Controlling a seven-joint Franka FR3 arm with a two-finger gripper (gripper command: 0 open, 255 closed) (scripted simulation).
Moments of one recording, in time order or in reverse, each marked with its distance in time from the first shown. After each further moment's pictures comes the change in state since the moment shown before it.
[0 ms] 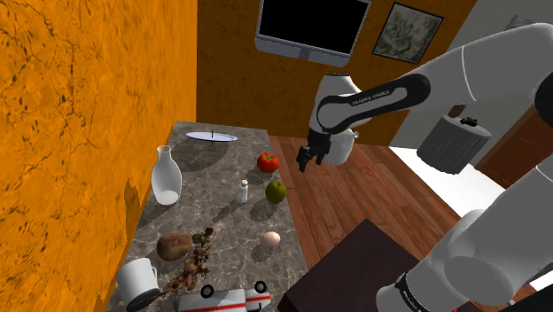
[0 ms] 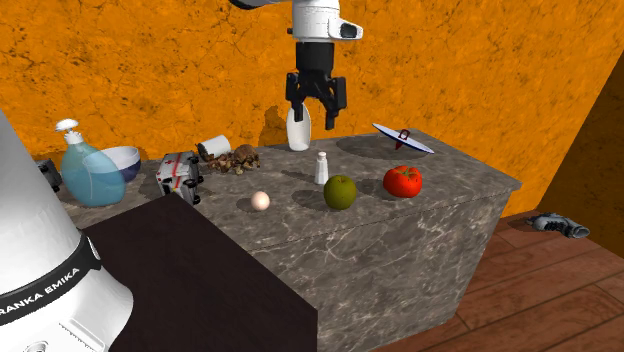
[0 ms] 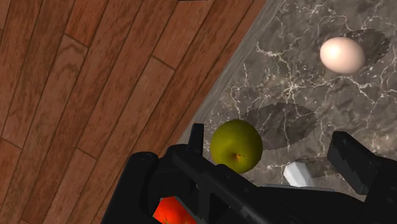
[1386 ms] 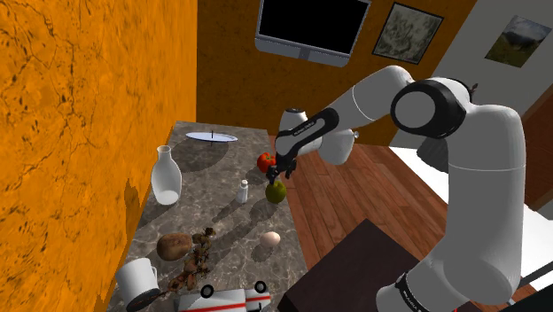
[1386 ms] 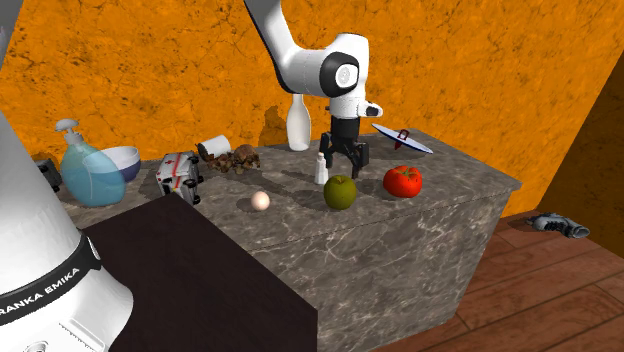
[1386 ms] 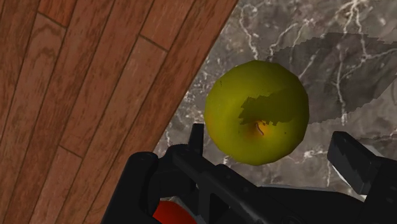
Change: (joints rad) arm -0.010 0.615 0.015 0.382 0.050 0.236 0.001
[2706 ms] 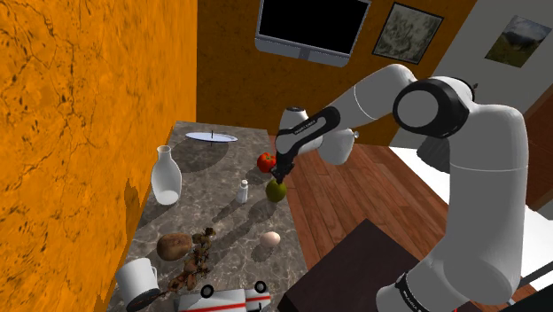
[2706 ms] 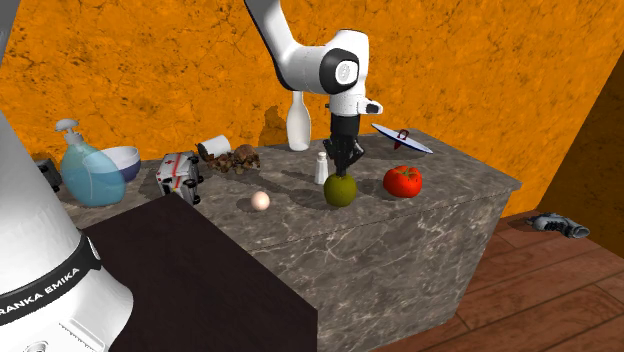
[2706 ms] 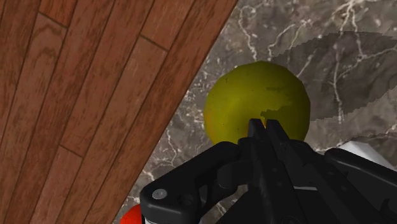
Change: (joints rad) arm 0.001 -0.015 0.000 -0.004 -0.001 -0.010 0.001
